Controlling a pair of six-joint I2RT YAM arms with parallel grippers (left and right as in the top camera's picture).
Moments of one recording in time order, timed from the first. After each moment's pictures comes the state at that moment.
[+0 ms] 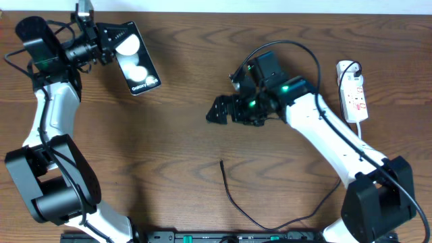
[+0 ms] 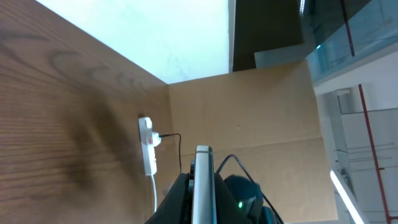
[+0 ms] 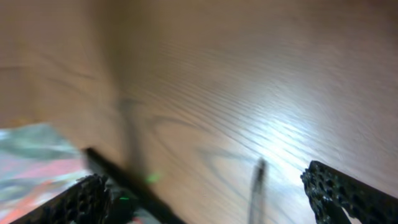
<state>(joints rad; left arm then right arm) 0.33 1.84 1.33 0.40 1.41 -1.25 0.51 1.74 1.36 -0.80 -0.55 0.47</state>
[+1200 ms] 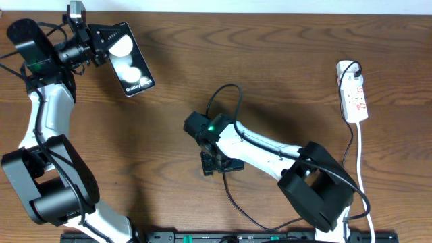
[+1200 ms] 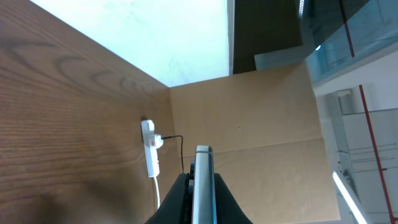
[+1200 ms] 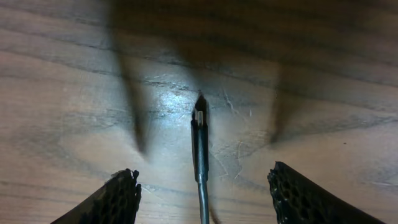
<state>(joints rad) 0.36 1.84 1.33 0.40 1.43 -1.24 0.90 2.00 1.36 -1.01 -0.08 0.75</state>
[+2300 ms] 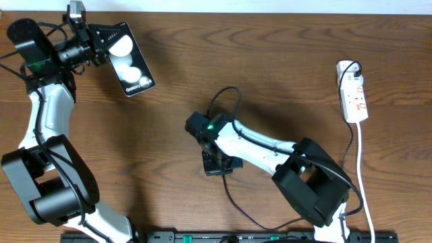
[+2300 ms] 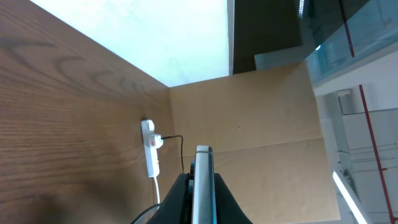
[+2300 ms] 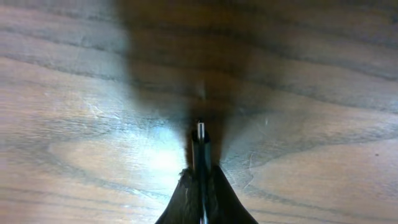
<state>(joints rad) 0.36 1.84 1.33 0.40 1.43 -1.24 0.87 2.04 1.36 -1.00 -0.16 0.73</state>
